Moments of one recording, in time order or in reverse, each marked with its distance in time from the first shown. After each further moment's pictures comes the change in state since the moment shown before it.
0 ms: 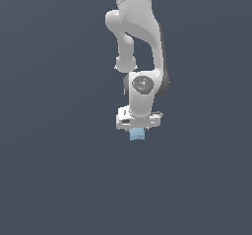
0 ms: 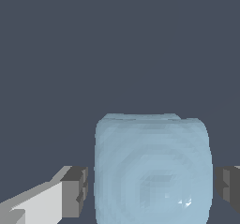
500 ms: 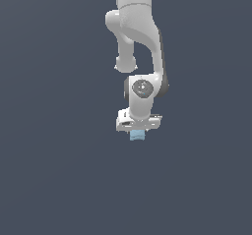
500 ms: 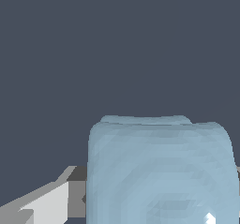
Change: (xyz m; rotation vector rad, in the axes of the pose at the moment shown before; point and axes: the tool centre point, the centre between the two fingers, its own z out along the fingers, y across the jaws) arm 0.001 0.000 0.016 0.000 0.001 0.000
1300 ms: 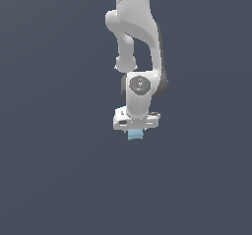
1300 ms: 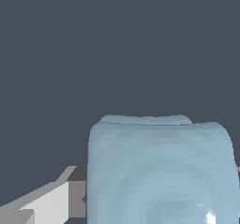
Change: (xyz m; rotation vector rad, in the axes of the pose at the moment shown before) arm 0.004 0.012 -0.018 0.000 0.000 0.001
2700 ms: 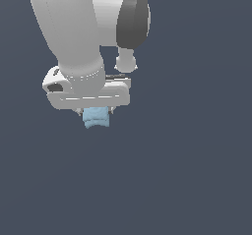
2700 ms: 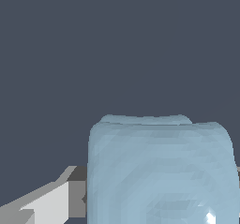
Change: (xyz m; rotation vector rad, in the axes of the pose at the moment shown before) arm 0.059 0.139 -0.238 0.001 0.001 0.000
